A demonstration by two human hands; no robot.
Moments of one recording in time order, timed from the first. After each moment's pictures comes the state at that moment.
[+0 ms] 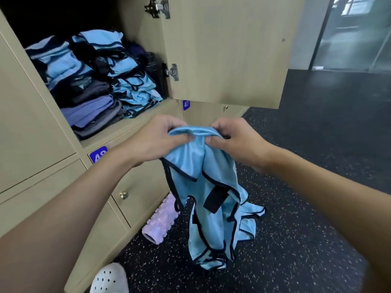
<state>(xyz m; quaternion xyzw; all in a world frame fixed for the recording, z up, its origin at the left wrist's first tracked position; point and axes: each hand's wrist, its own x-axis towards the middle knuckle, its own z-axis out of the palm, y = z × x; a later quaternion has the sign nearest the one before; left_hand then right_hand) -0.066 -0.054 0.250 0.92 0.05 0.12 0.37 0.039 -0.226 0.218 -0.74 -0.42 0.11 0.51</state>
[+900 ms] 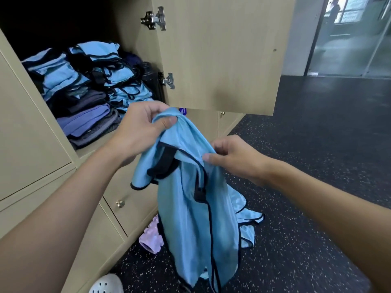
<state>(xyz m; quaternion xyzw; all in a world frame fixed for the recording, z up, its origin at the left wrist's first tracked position) -0.061 -0.046 0.264 0.84 0.06 0.27 0.46 0.041 -0.235 0.207 -0.75 -0.39 0.19 0.50</state>
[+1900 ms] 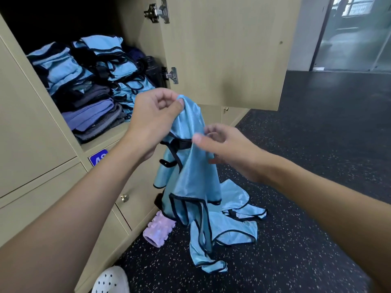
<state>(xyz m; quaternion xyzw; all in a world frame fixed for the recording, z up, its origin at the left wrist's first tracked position) -0.051 -0.065 0.261 0.76 0.07 0.35 0.54 0.021 -0.220 0.216 -0.69 -0.33 0.24 0.60</state>
